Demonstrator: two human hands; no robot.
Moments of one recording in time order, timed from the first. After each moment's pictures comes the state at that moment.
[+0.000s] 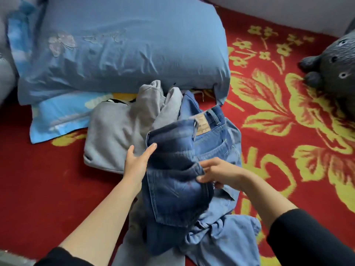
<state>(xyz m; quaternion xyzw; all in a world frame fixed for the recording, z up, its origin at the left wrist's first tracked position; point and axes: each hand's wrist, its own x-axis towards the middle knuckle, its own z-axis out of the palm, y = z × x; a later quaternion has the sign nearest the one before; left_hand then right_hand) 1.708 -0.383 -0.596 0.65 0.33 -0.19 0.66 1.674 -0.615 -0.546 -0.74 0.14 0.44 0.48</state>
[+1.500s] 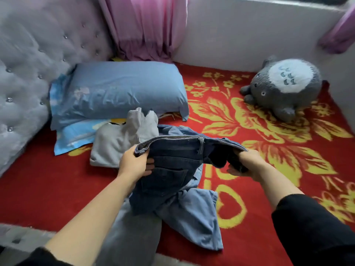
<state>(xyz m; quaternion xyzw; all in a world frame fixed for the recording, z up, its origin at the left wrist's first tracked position) 1.521 -0.445 -0.395 0.77 0.15 -0.16 0.60 1.473 -0.743 -0.403 -0.69 0.44 0.08 0.57</state>
